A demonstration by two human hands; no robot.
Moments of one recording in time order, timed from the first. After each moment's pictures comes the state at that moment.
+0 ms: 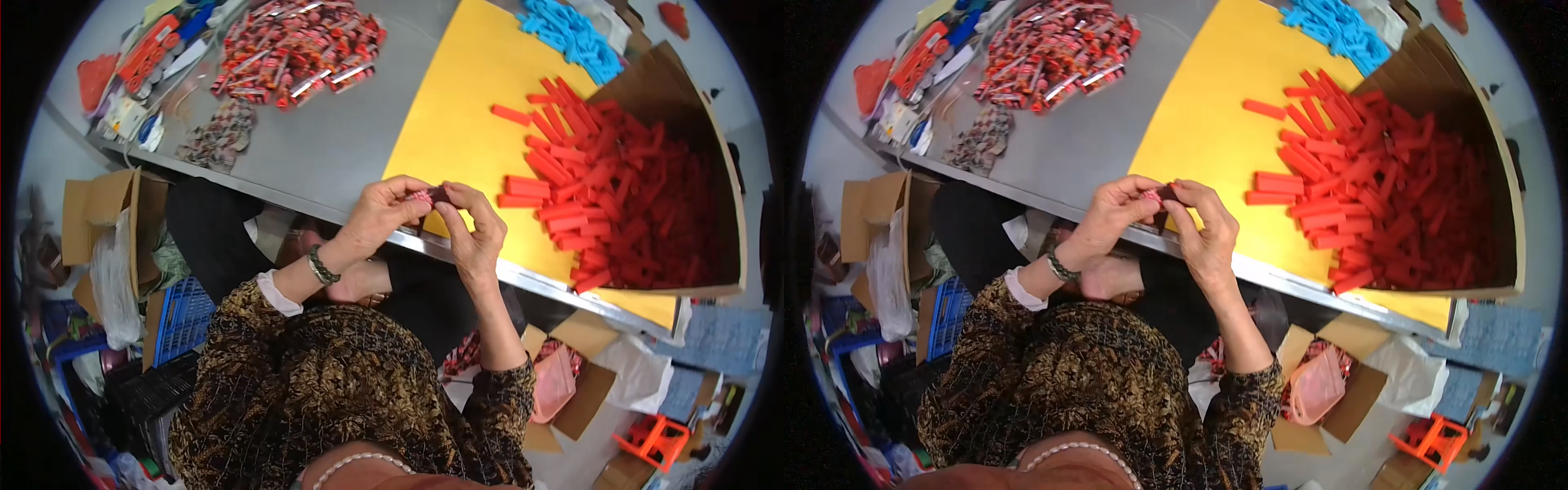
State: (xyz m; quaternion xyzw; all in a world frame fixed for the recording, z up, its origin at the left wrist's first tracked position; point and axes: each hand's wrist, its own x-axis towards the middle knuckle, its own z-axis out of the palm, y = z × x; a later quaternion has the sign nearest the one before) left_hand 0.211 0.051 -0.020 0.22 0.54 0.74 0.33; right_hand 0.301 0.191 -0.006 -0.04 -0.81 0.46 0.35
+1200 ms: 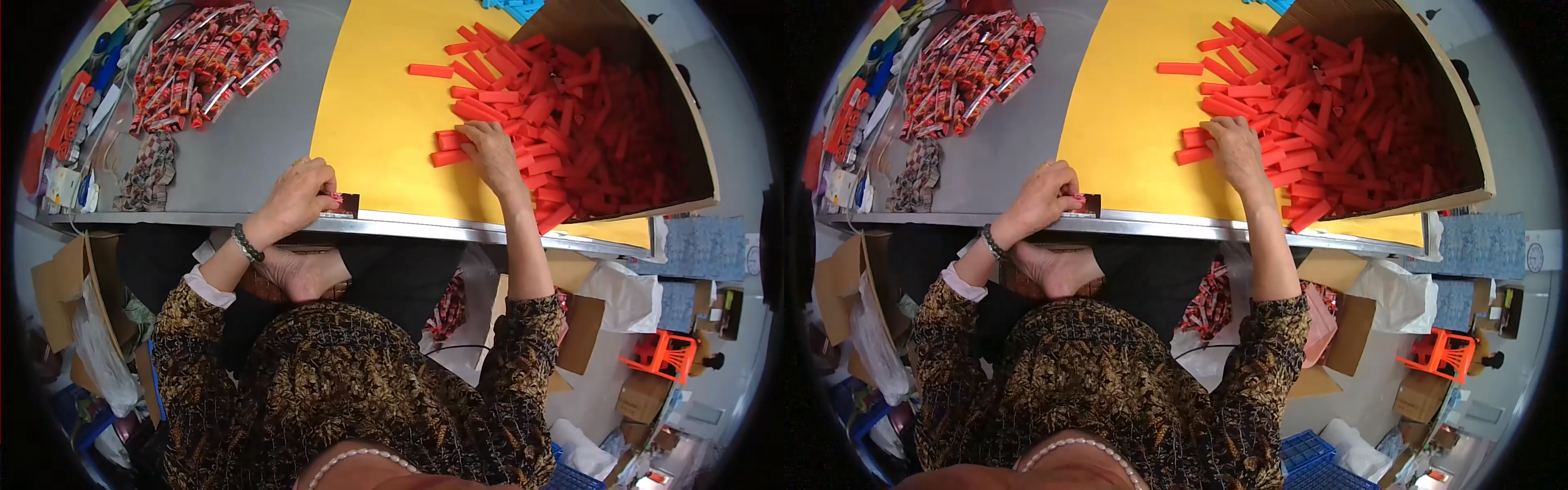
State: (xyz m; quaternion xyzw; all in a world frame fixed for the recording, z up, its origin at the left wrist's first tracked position) left_hand 0.165 0.046 -0.036 0.53 0.77 0.33 0.13; right_hand 0.317 0.358 -0.017 -0.11 -0.98 0.06 0.15
